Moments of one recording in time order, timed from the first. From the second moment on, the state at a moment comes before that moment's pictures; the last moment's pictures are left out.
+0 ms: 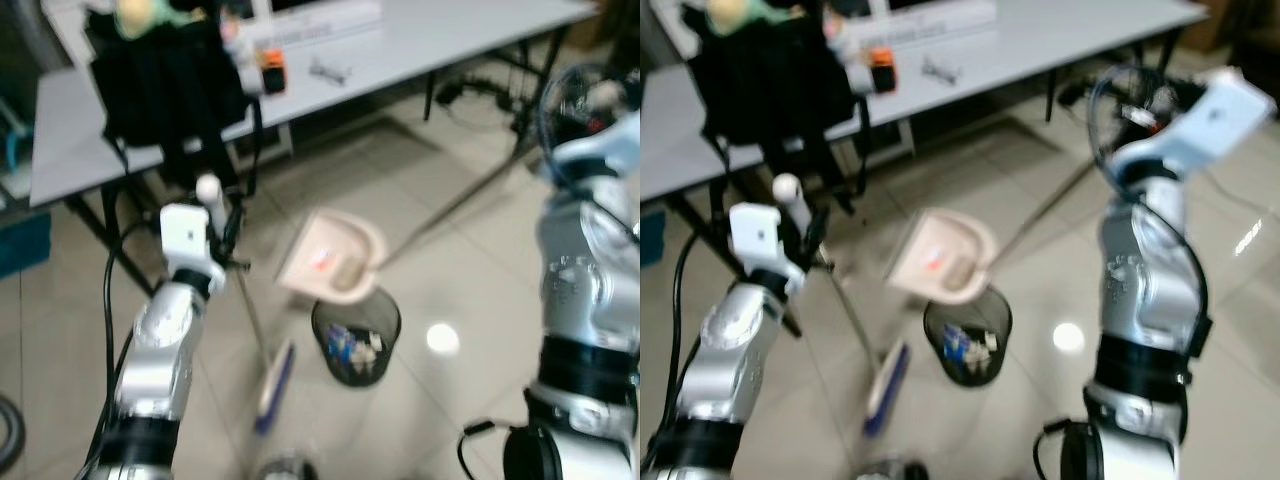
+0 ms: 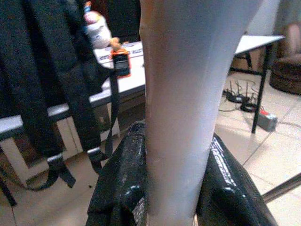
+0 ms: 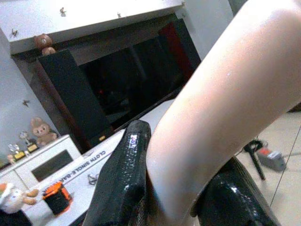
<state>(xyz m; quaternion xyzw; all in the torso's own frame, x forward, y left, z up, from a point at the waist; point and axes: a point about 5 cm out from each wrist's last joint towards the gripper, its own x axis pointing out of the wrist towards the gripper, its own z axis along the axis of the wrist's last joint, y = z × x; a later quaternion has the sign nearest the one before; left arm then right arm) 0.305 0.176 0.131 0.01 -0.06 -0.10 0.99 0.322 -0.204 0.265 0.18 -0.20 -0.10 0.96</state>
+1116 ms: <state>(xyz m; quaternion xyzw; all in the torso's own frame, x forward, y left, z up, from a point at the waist) 0.305 0.174 0.129 0.01 -0.05 -0.11 0.99 0.319 -0.186 0.261 0.00 -0.22 -0.01 0.97</state>
